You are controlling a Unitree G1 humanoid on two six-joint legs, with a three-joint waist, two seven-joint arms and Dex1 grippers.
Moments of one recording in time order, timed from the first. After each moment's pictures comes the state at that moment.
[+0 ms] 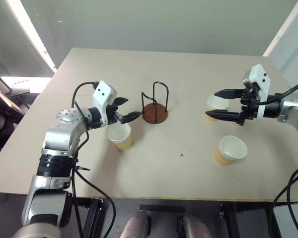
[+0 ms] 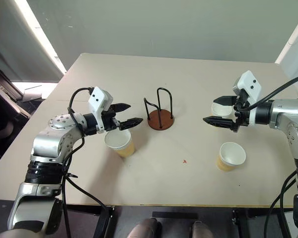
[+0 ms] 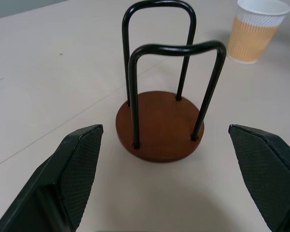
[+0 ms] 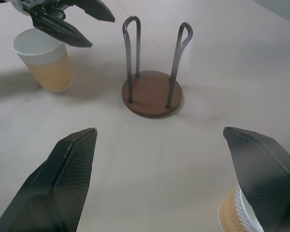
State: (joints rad) left arm -0.69 0.60 0.02 0.15 -0.32 0.54 -0.87; right arm -0.70 -0.93 -0.03 -0.13 0.52 0.78 1.04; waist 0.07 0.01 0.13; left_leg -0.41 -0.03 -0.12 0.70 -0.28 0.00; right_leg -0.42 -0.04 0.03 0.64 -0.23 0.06
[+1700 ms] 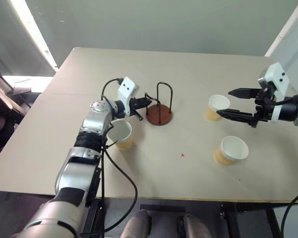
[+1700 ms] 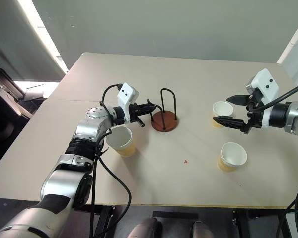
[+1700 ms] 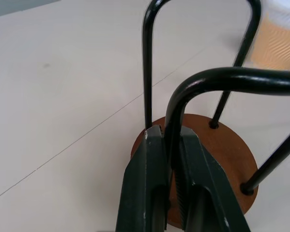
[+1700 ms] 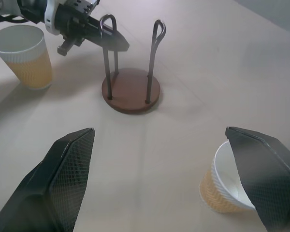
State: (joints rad) left arm -0.98 0.38 -0.04 0.73 -0.17 0.23 -0.90; right arm -0.60 -1.02 -0.15 -0.25 0.59 0.87 0.96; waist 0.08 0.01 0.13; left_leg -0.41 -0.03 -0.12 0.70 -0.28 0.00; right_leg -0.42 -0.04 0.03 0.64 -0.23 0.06
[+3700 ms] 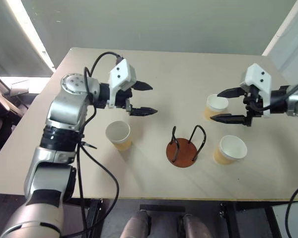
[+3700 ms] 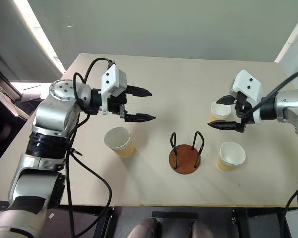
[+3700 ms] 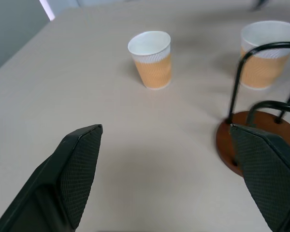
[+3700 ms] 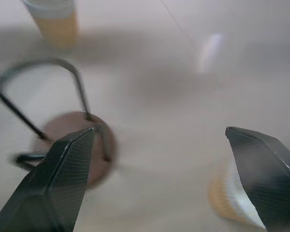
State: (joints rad) left arm -0.94 0.66 -0.10 0.15 -0.25 0.45 -1.28; right arm -0.83 -1.06 0.19 -0.06 0.40 0.65 1.12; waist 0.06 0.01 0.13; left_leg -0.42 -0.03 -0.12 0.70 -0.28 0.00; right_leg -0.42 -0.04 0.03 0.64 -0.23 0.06
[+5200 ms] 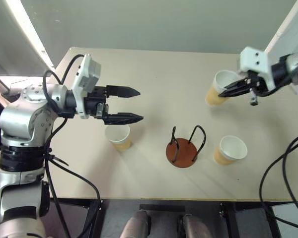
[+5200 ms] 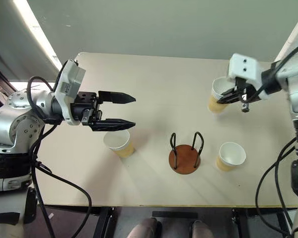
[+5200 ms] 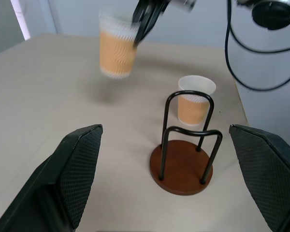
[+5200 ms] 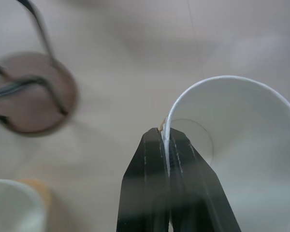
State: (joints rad) left arm -0.77 0.83 0.07 -0.07 -0.64 0.70 -1.31; right arm -1.13 -0.98 0.19 0.09 0.06 0.52 1.58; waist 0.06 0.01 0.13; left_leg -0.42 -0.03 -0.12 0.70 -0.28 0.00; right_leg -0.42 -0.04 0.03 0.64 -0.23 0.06
